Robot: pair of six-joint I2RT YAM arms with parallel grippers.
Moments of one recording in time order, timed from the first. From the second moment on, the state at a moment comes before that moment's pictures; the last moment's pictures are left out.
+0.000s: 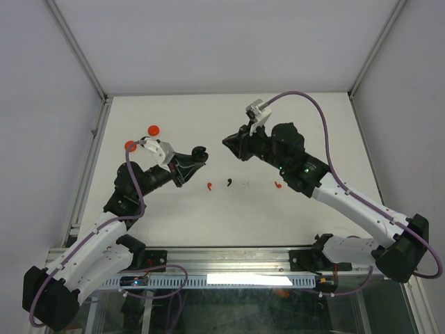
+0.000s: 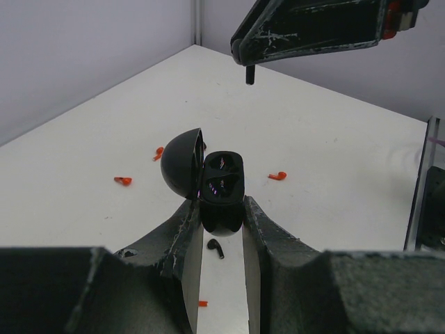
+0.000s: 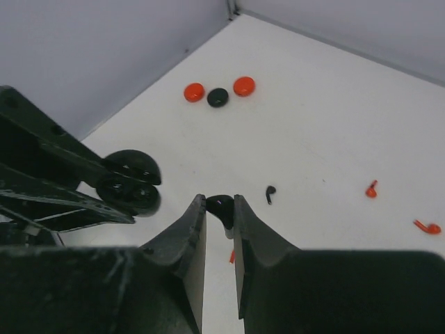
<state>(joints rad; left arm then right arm) -0.48 0.78 0.50 0.37 0.50 -0.10 0.80 1.19 1.09 -0.07 -0.05 0.20</state>
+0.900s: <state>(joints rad) -0.47 0.69 0.43 0.53 0.64 0.00 0.92 1.20 0.96 0.36 -0.39 0.27</state>
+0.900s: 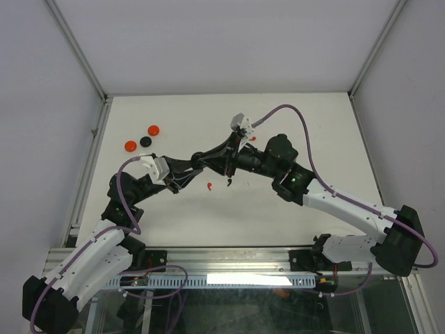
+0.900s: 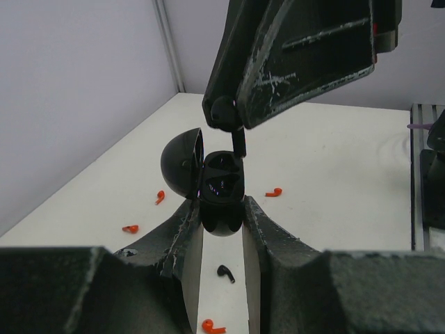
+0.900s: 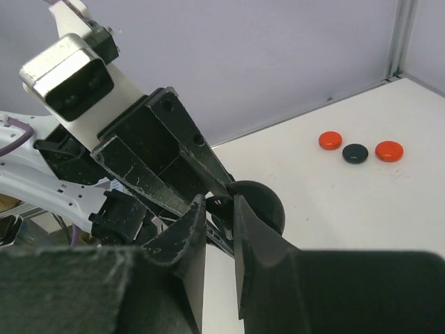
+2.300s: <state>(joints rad) -0.47 0.65 0.42 0.51 0.60 0.00 1.00 1.28 1.03 0.26 -0.30 0.23</state>
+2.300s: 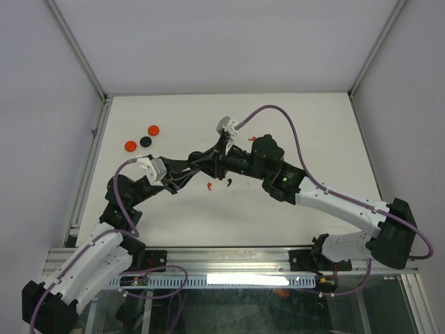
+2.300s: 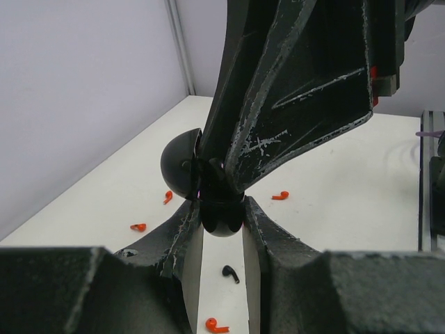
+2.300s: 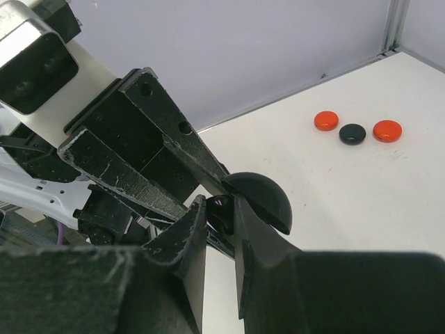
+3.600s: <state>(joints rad) -0.45 0.66 0.42 0.42 0.34 -0.01 0.66 1.35 1.21 -0.20 0.06 0.07</state>
